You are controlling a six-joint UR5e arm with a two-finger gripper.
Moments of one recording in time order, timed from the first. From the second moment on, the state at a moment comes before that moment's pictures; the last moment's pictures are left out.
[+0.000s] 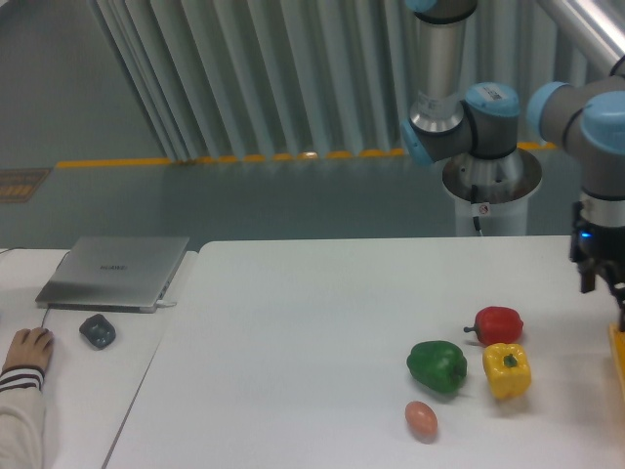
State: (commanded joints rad) arm 2.51 -1.76 -1.60 -1.23 1.56 1.57
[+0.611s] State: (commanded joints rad) arm 2.55 -1.73 -1.60 -1.32 1.58 1.57
